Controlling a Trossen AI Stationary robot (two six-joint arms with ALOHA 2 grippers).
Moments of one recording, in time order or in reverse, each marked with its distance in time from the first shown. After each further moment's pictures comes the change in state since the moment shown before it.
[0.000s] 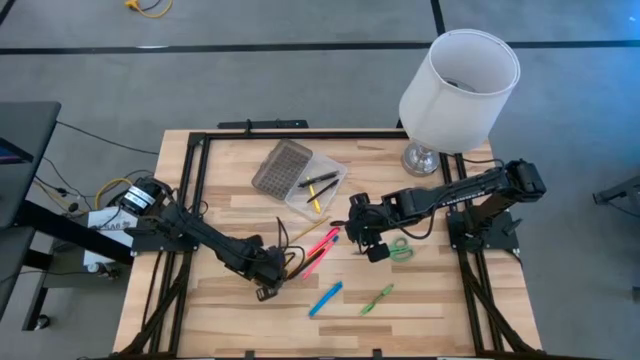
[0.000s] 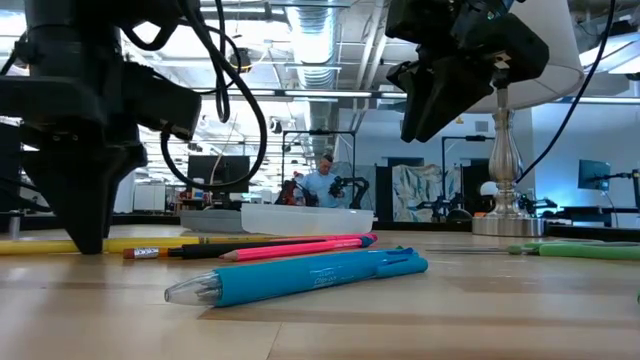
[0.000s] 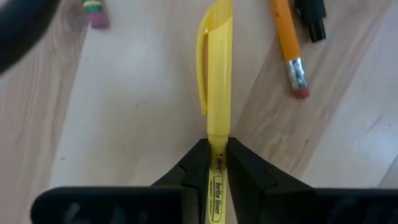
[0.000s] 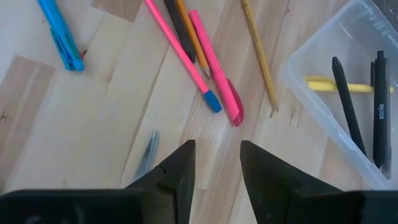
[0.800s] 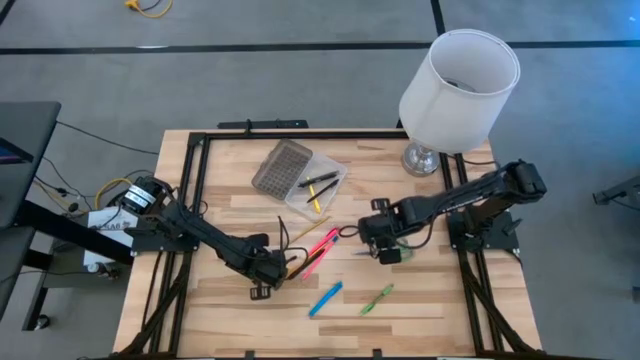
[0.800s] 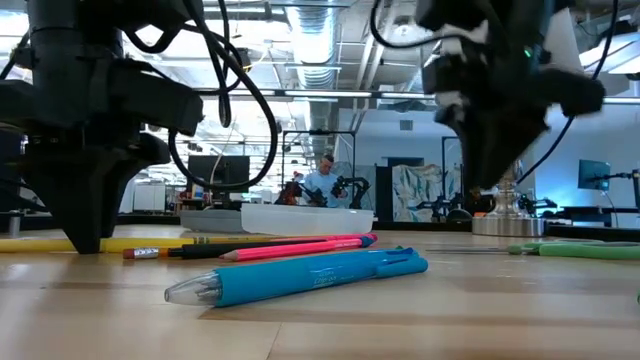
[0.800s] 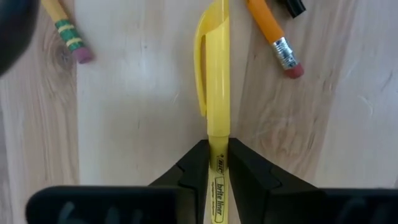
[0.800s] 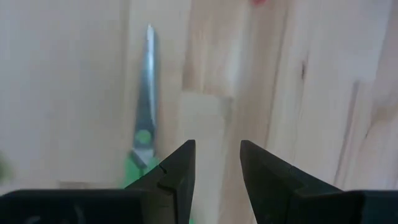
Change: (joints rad) left arm 0.025 -0.001 -0.003 0.035 -0.044 0.291; right arm 0.032 0.000 -0.145 -0.128 0.067 0.272
